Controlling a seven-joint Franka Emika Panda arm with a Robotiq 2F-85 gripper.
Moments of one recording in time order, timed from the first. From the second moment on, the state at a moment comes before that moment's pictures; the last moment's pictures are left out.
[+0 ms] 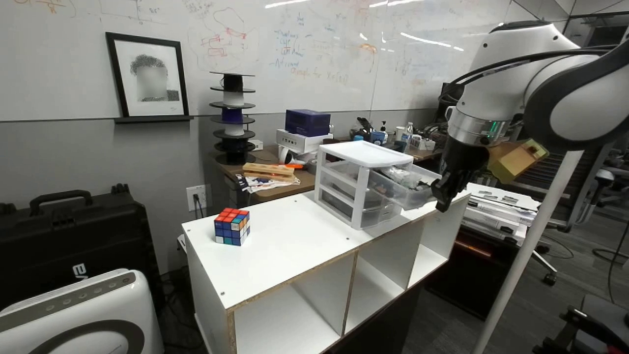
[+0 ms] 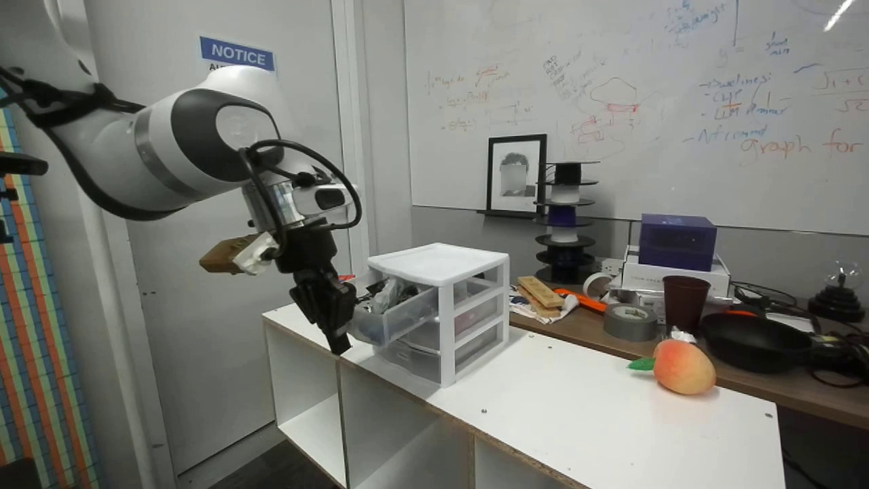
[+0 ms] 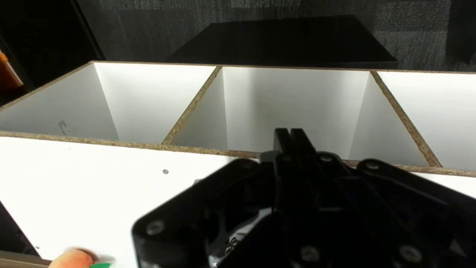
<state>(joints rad) -0.09 -0.04 0.08 -2.57 -0.48 2.68 0.42</state>
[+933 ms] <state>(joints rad) -0.01 0.20 -0.02 -2.25 -0.44 2.66 0.41</state>
